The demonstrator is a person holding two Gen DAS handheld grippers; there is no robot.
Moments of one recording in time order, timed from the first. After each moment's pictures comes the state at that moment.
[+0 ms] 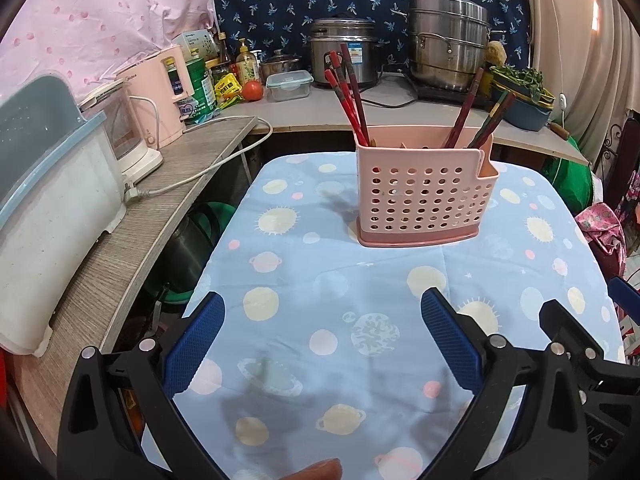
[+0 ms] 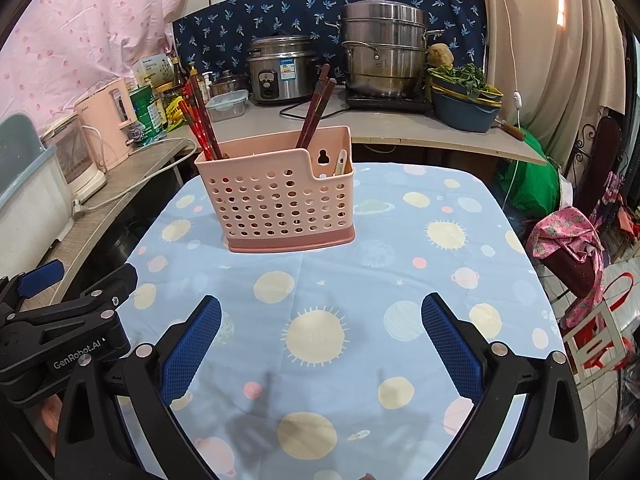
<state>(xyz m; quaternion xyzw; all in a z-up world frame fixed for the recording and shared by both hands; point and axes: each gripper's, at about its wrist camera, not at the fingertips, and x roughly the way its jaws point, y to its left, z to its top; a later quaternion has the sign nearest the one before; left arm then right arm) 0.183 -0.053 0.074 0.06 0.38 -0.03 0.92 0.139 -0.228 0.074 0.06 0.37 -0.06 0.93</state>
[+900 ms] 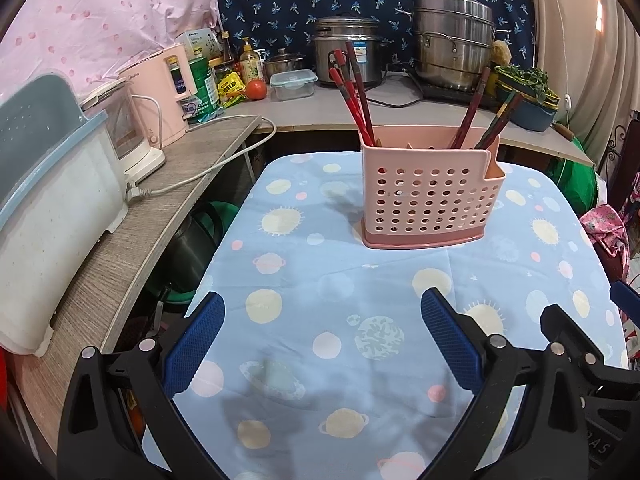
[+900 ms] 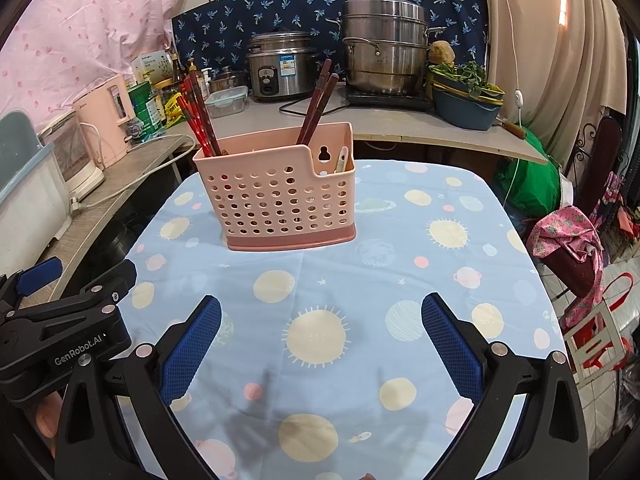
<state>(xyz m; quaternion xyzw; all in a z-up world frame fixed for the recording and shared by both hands) 0.189 -0.053 0.073 0.06 0.38 -0.02 0.92 0.140 -0.227 0.072 0.05 0.37 -0.06 0.93</state>
